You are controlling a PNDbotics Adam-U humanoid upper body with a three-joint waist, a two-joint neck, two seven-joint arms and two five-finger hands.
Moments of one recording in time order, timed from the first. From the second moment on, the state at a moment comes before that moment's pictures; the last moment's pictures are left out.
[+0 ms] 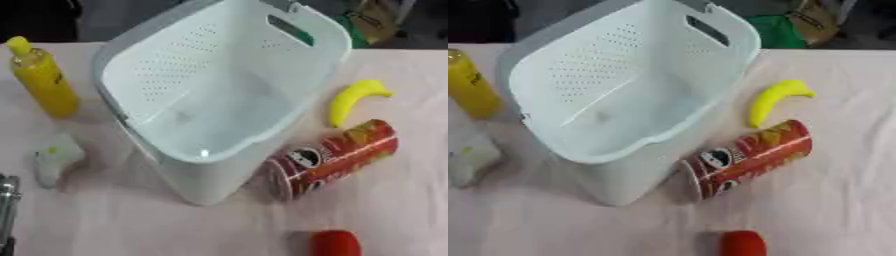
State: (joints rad) left arm -0.35 0.26 0.14 -1.99 -0.25 -0.55 0.58; right arm -0.36 -0.88 -0.14 -1.99 0.99 -0.09 -0.18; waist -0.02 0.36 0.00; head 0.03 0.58
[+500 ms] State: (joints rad) left arm -0.35 0.26 0.12 -1.99 -0.24 -0.55 0.57; right arm -0.46 -1.10 -0.02 -1.99 0.93 -0.18 0.32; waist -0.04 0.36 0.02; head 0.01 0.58
